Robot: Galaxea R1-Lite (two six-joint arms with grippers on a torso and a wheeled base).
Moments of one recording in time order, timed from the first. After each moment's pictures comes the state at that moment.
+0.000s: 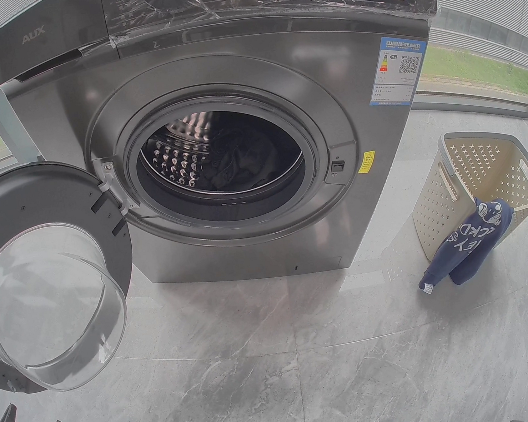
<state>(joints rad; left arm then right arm) 0.00 0.01 -0.02 0.00 0.03 -0.03 -0.01 0.01 -0.02 0.00 -0.03 0.01</state>
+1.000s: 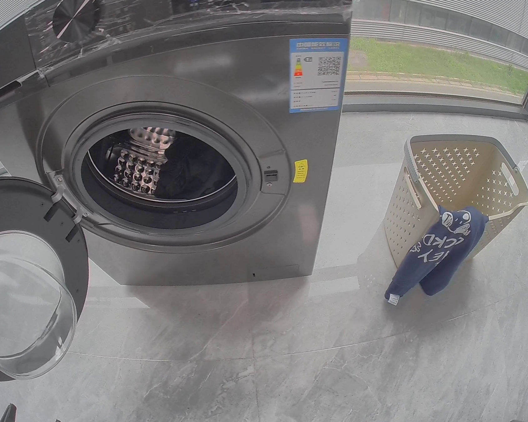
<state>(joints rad) 0.00 0.01 -0.02 0.00 0.03 -0.04 -0.01 0.01 -0.02 0.00 -0.02 0.00</state>
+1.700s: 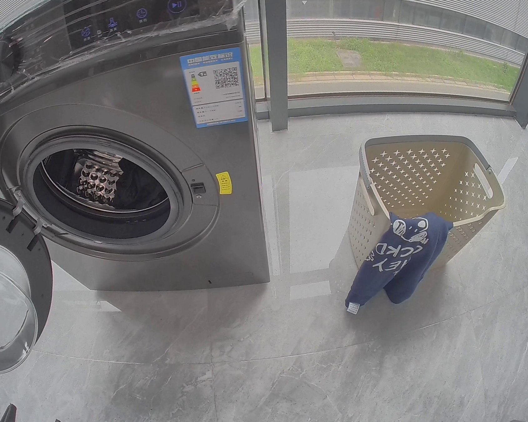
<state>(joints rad) 0.00 0.01 -0.02 0.00 0.03 -0.05 -0.01 0.01 -0.02 0.00 -0.02 0.00</state>
